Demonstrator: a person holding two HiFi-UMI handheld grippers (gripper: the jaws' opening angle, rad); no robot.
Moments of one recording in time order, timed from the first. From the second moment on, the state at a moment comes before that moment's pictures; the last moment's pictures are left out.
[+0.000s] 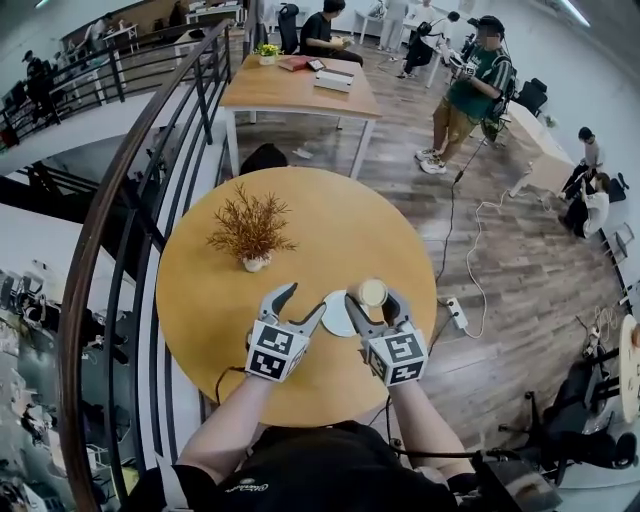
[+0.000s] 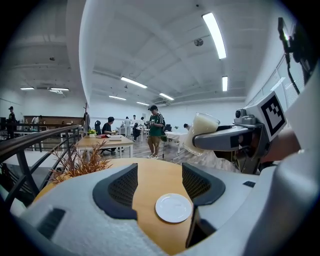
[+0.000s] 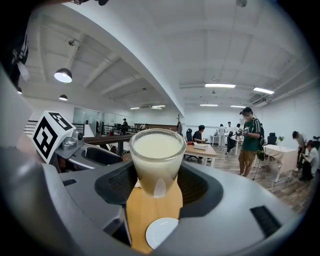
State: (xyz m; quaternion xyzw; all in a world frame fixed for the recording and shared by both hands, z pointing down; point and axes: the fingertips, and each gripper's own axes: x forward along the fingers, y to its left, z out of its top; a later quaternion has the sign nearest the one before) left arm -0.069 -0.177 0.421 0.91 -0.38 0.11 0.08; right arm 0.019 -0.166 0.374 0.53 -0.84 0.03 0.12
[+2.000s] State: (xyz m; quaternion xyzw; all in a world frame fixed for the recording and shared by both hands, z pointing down) left arm -0.012 -0.217 0.510 0.88 -0.40 0.19 0.14; right arm 0.063 -0.226 0.476 0.48 -0.86 0.11 0.14
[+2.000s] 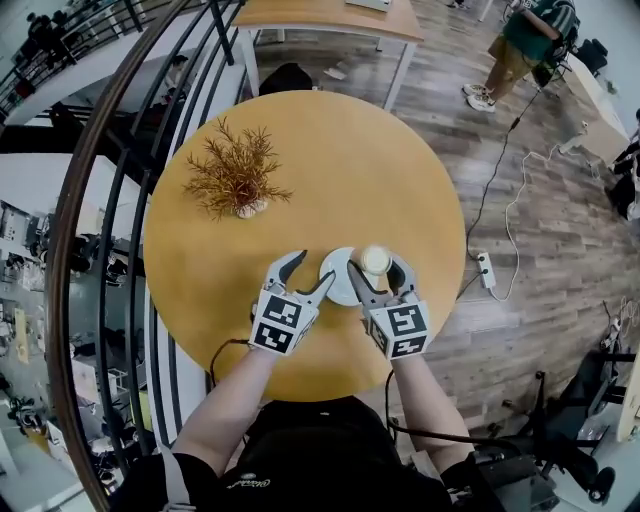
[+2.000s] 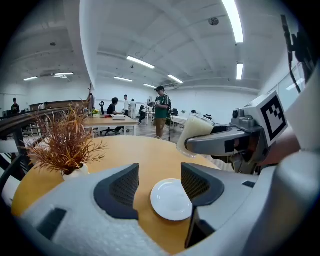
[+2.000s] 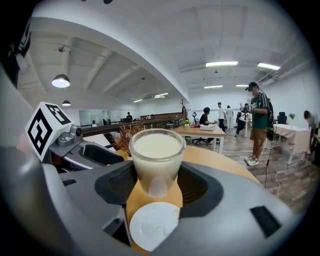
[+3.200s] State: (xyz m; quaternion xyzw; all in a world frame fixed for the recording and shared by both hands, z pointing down) left arm 0.002 -0.214 0.605 0.88 -0.37 0.23 0.20; right arm 0.064 -0.231 0.628 0.47 -0.82 0.19 0.26
